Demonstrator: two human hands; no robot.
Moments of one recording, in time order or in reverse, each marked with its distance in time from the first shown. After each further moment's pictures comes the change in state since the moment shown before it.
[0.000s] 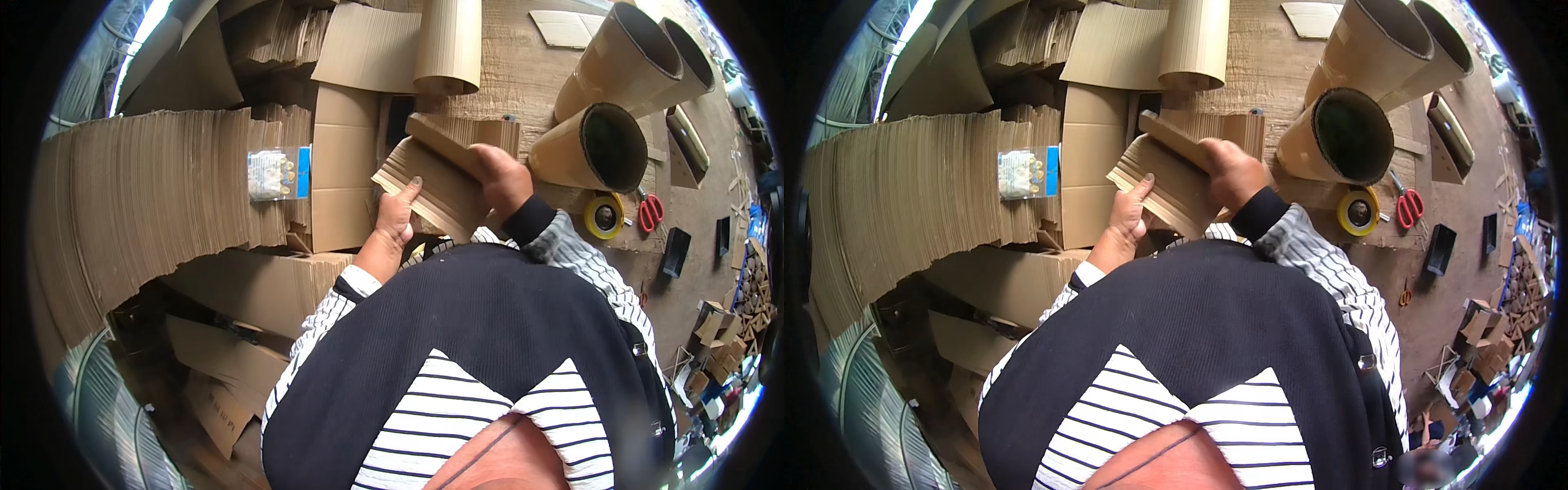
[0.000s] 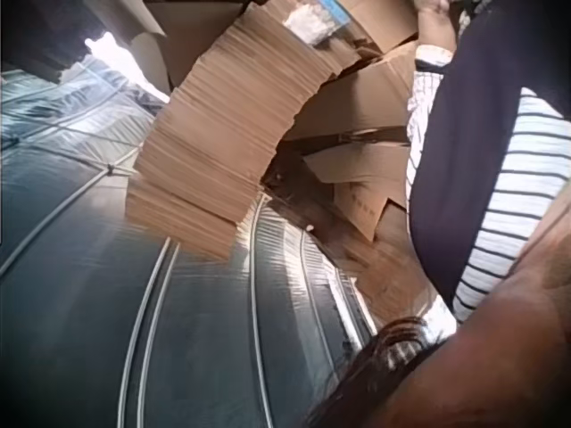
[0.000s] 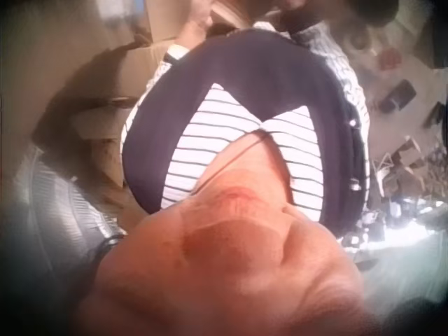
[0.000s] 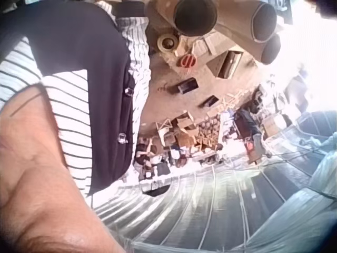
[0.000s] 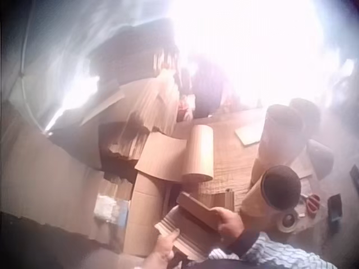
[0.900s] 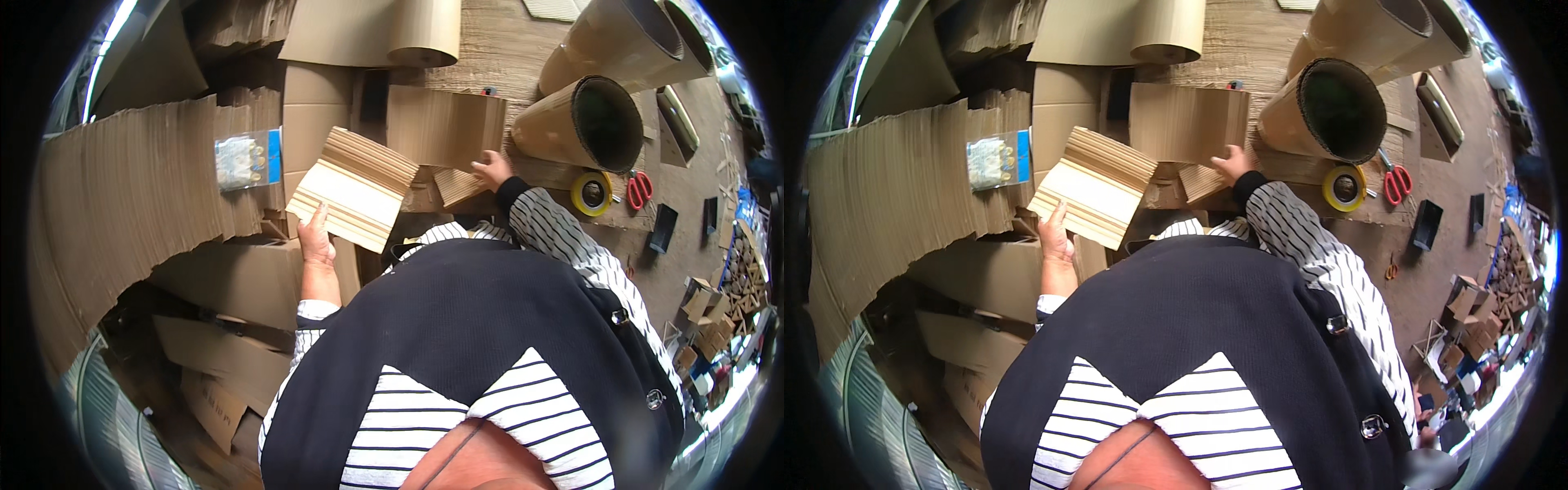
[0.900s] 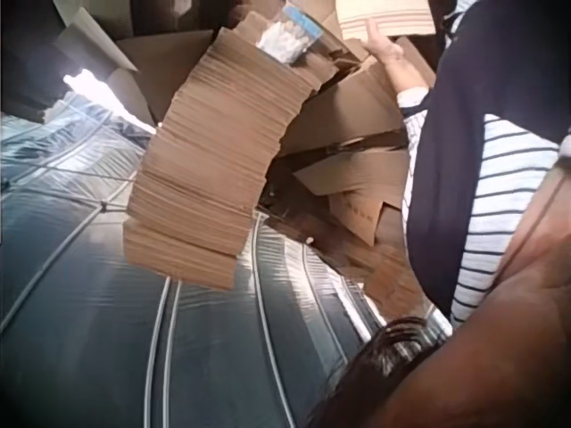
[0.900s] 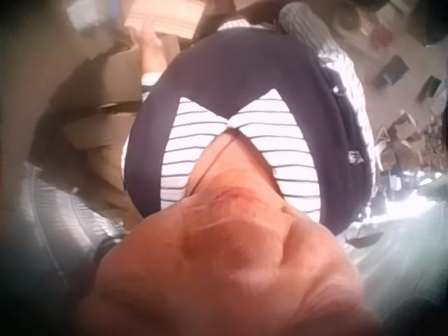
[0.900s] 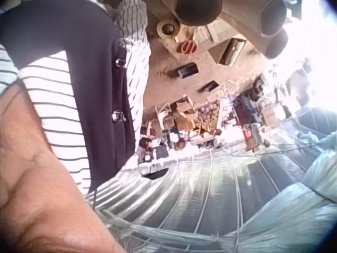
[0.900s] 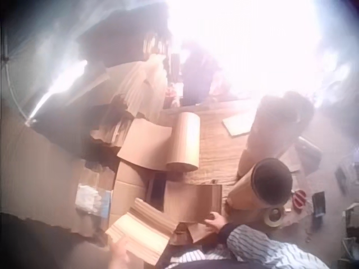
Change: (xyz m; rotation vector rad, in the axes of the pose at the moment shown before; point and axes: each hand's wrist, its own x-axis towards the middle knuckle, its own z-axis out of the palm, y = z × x) left_hand -0.041 -0.002 -0.111 0.166 0.376 0.246; right_hand -0.049 0.188 0.084 0.654 -0.194 0.893
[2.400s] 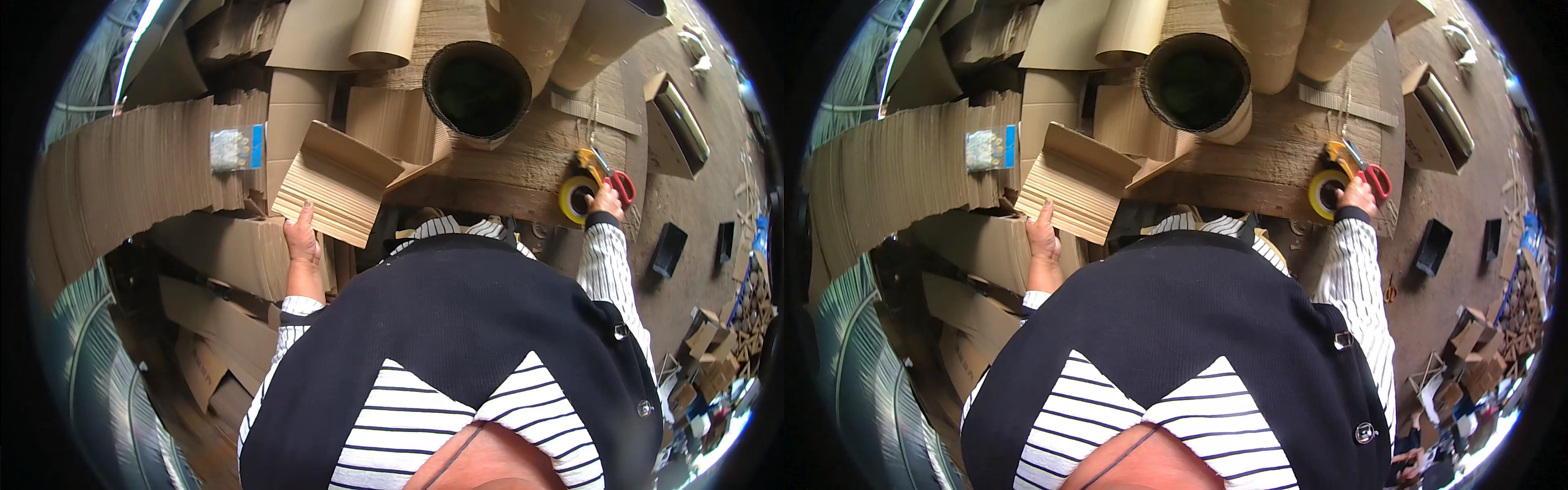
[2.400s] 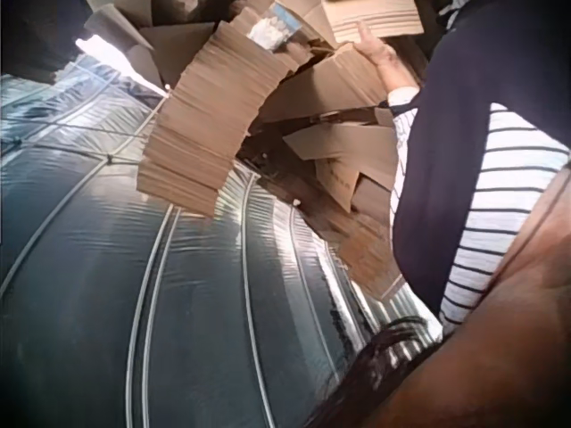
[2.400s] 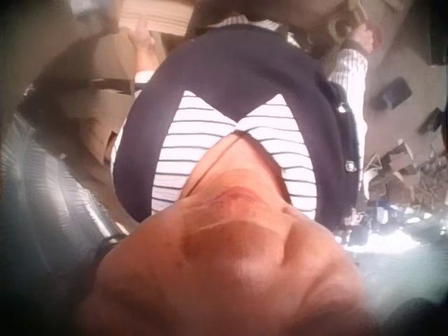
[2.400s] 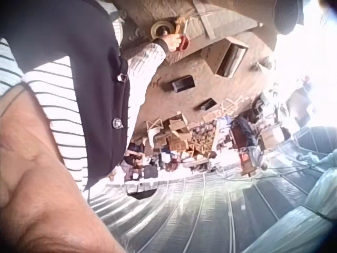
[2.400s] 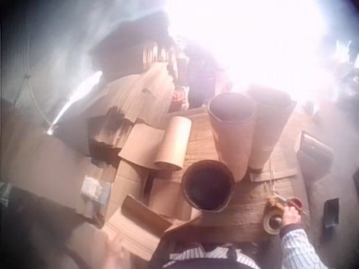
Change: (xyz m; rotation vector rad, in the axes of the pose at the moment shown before) left_hand -0.133 -0.017 0.091 0.129 0.115 0.193; right_hand -0.108 0.028 -0.351 -1.316 0.717 0.094
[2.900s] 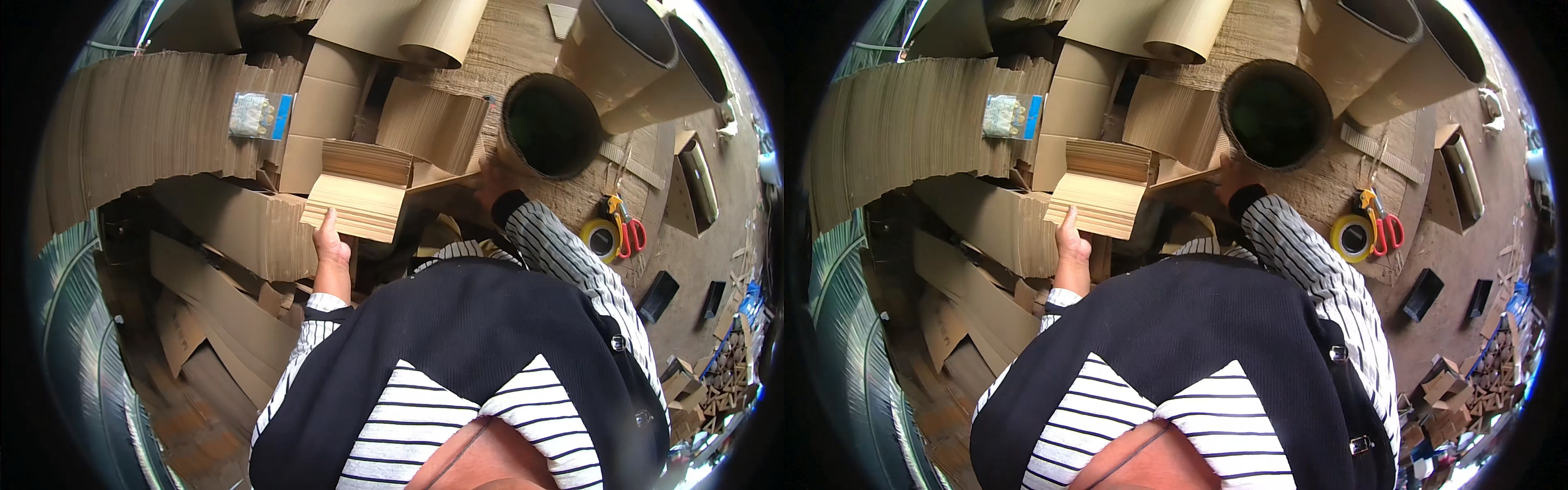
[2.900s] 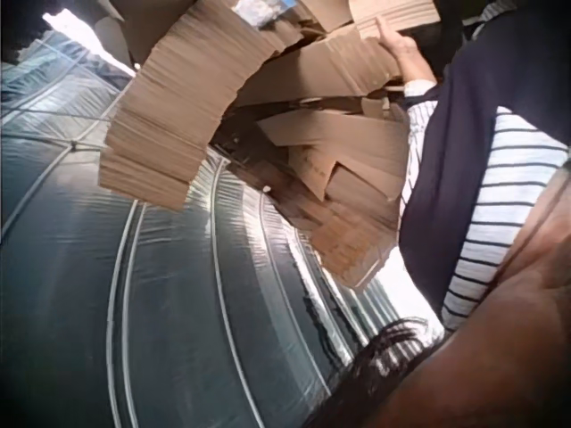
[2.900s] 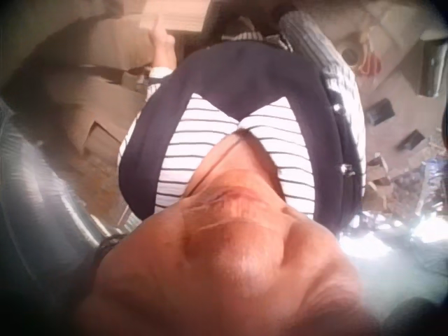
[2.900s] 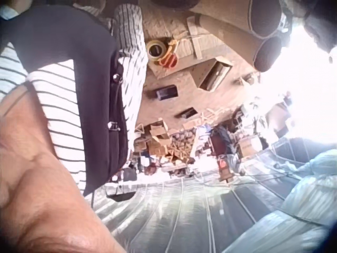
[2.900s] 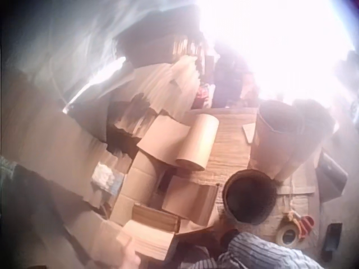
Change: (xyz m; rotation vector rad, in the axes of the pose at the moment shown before) left_hand -0.003 -0.069 -0.022 -0.369 0.278 -0.212; right_hand -0.087 -0.272 -0.012 0.293 -0.240 -0.928
